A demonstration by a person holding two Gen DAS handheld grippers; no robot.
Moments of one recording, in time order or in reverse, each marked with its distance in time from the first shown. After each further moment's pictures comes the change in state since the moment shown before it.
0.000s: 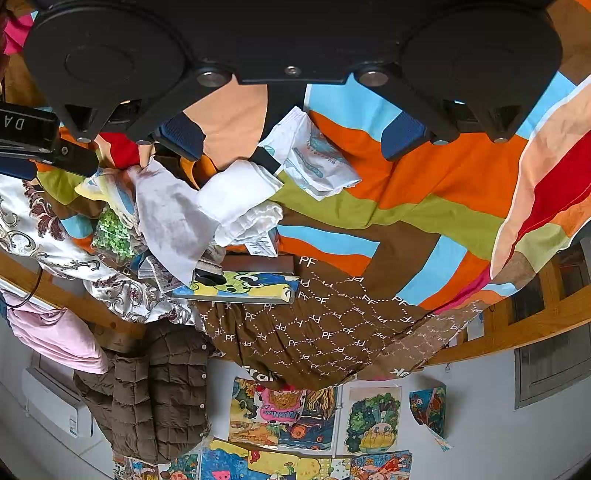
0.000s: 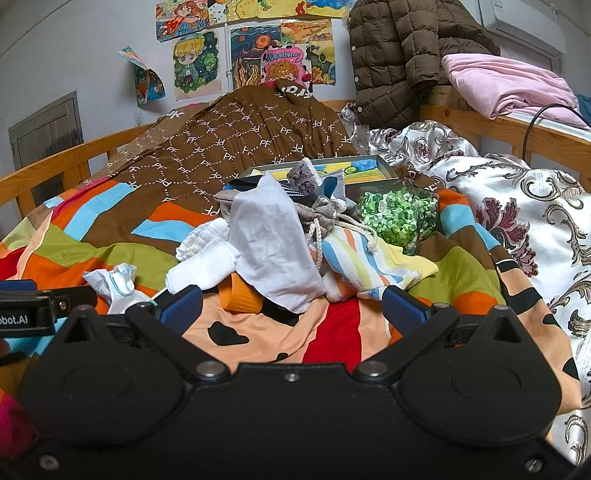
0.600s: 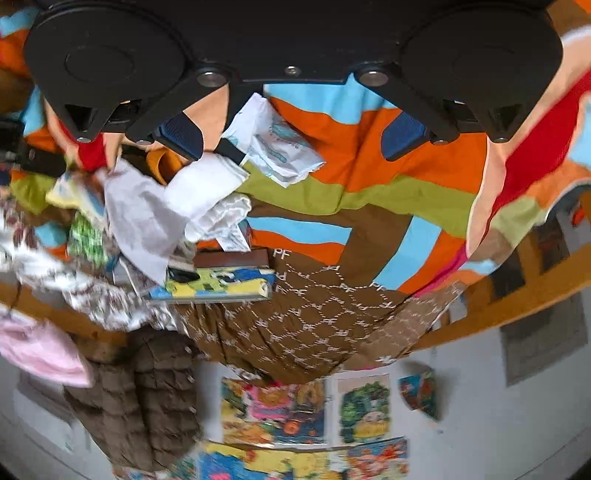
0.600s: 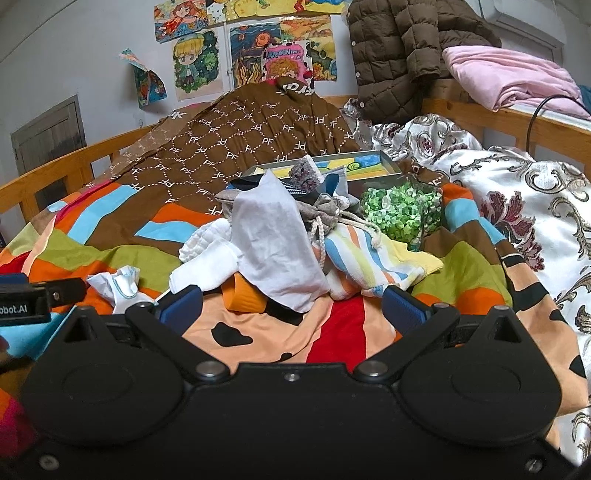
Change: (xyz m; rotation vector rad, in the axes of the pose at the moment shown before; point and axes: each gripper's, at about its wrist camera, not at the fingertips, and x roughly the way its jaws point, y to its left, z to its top) left arm 0.007 0.007 0.008 0.103 0.000 0.084; right arm 0.004 -0.001 0.000 0.027 0.016 0.023
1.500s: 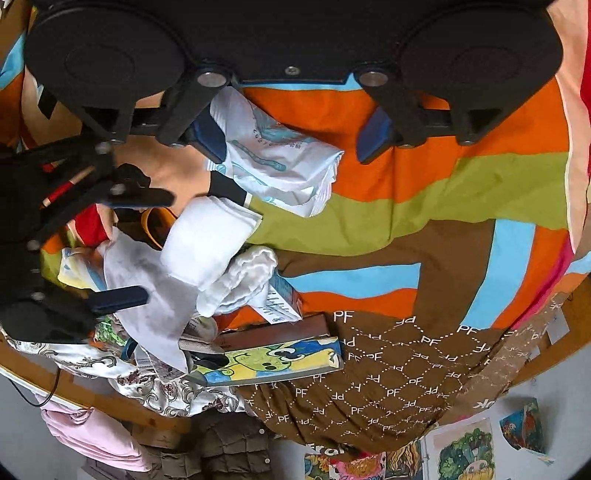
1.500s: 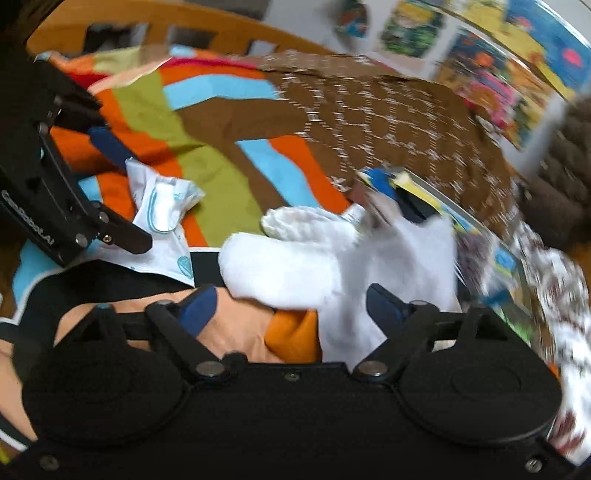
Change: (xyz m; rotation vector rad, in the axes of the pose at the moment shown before) left arm 0.094 0.028 0.015 0.158 0.236 -0.248; right arm 0.115 0.104 0.032 -0.776 0.134 0.273
